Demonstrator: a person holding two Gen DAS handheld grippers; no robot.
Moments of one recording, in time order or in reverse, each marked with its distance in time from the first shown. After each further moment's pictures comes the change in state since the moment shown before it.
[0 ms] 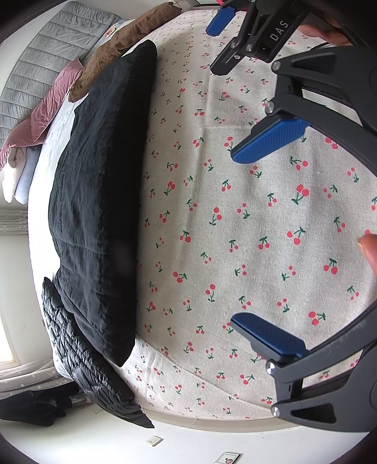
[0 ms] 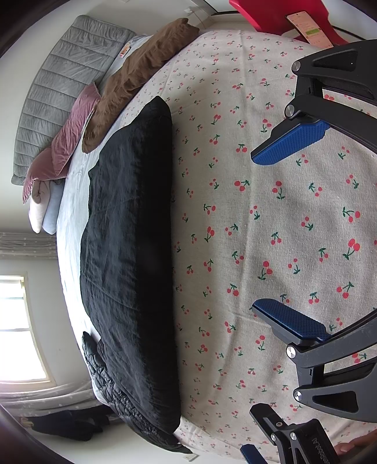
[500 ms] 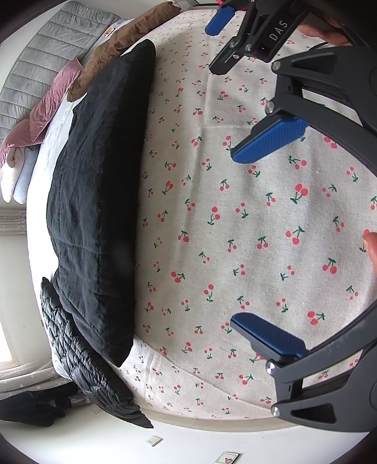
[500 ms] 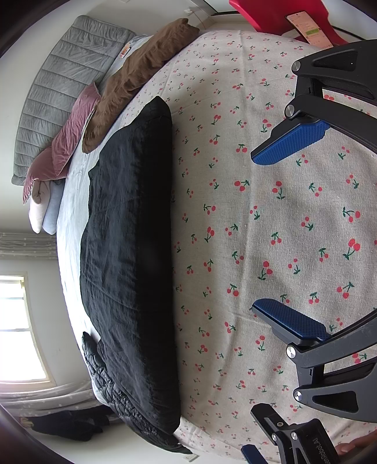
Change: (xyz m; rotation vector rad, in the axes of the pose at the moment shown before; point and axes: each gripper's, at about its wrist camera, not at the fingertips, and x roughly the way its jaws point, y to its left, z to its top) left arm 0.001 0.001 0.000 0.000 0.009 -0.001; right arm 0.000 0.000 0.000 -0.001 0.001 -0.001
